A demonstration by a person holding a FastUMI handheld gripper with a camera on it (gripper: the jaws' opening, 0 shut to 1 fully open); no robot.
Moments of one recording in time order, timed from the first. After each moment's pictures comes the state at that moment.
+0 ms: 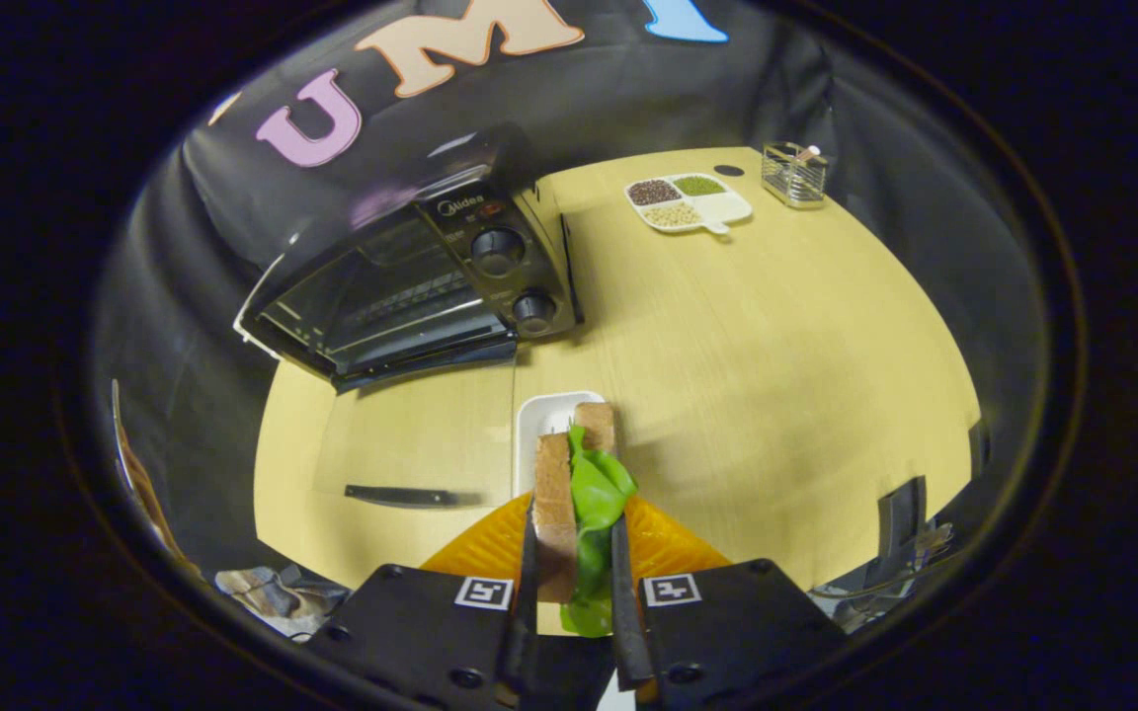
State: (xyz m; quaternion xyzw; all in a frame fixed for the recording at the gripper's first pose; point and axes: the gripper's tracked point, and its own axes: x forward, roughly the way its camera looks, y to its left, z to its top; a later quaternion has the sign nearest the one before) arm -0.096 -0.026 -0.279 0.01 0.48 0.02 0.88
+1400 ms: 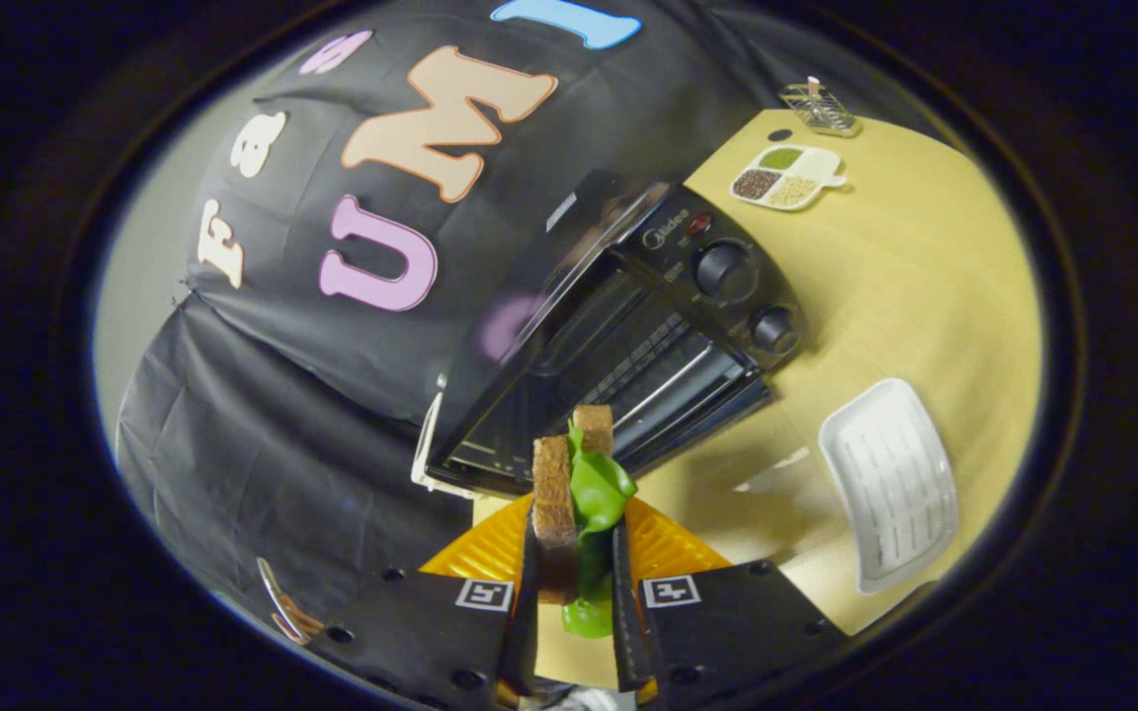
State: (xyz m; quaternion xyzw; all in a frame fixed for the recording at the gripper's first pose) arm -0.038 0.154 -0.269 0.31 0.36 0.11 0.87
